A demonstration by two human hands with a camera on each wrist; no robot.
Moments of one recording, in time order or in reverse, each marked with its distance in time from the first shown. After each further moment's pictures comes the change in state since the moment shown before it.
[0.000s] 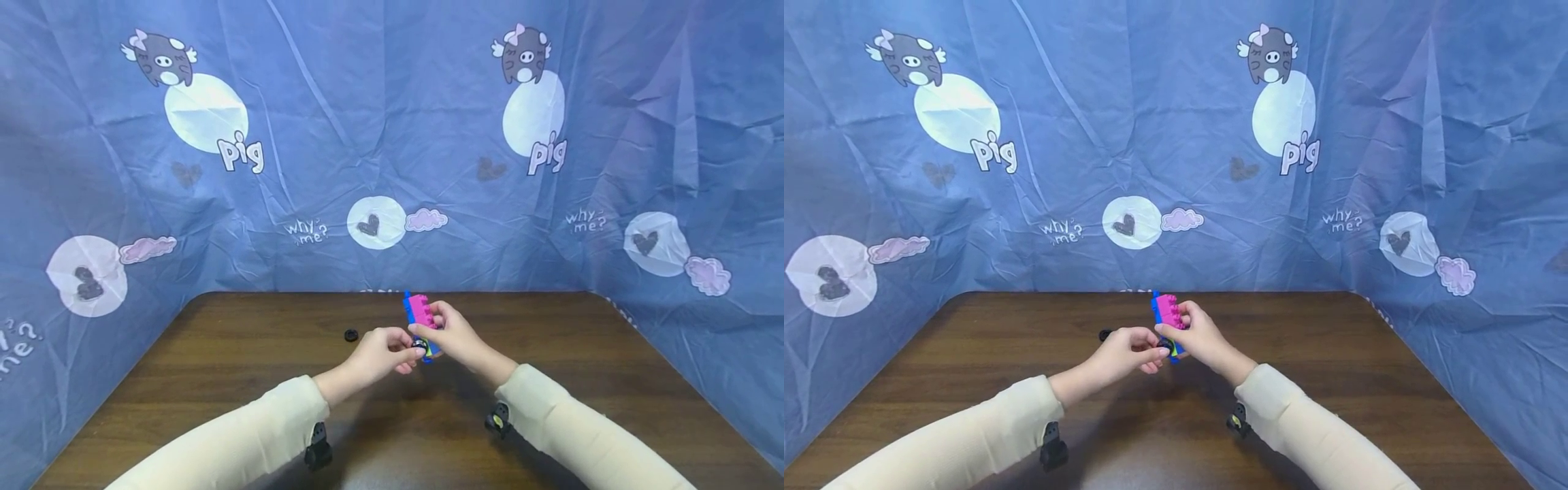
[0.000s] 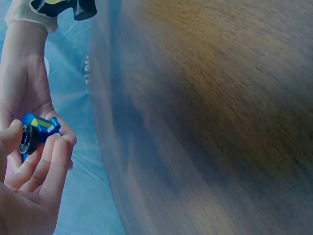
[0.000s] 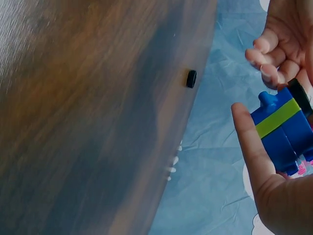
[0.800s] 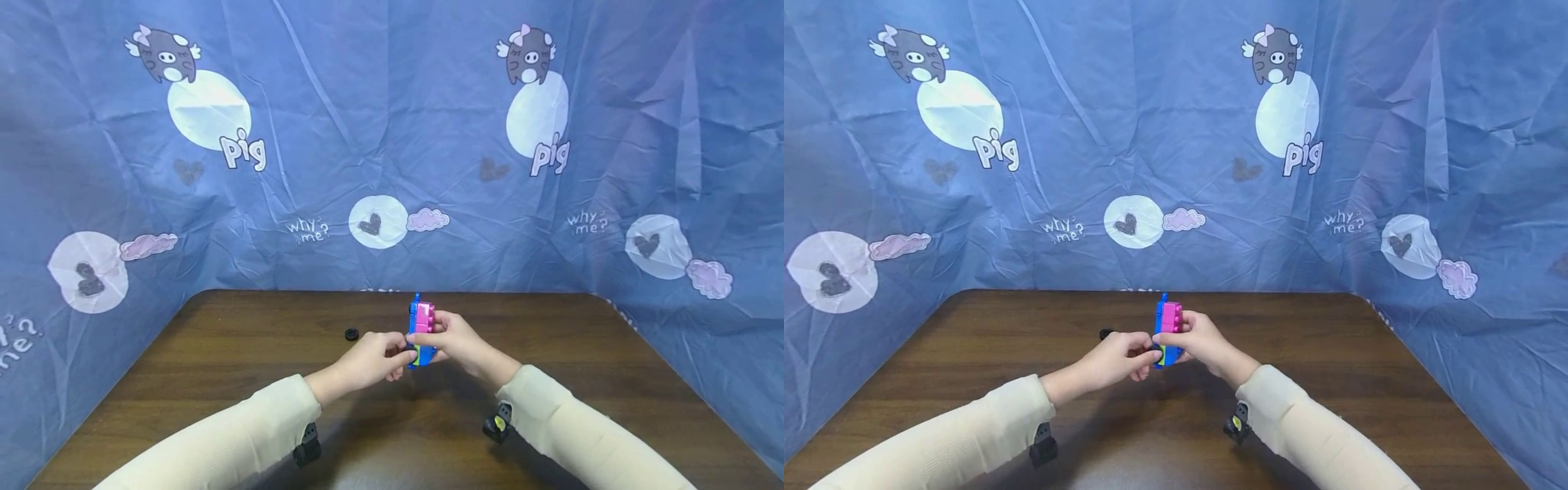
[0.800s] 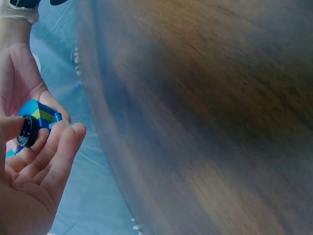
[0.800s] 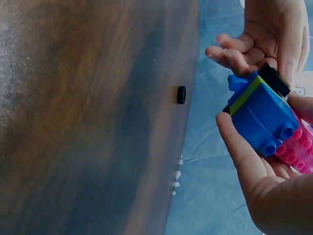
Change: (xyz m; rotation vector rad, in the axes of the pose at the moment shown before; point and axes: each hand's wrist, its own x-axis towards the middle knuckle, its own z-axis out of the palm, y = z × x) left_hand -0.009 0.001 -0.017 0.290 -0.141 0.041; right_hand -0.005 -0.006 -0.001 0.131 -0.104 0.165
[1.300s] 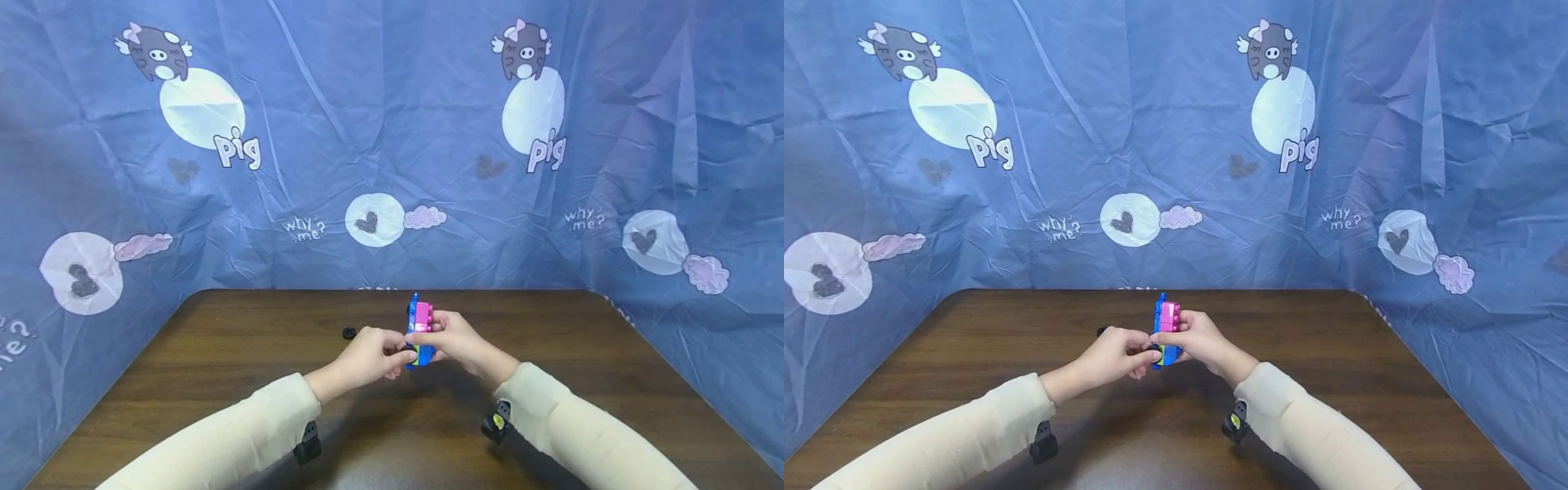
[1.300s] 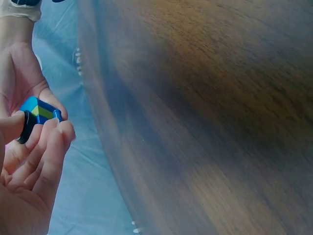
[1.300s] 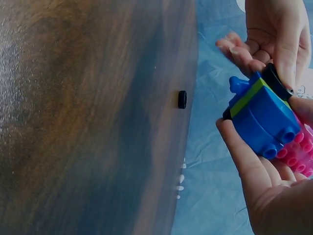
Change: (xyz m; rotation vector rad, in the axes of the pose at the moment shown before) left_hand 0.002 0.001 0.001 0.068 0.045 0.110; right_hand -0.003 0.001 -0.002 -0.023 0.013 0.019
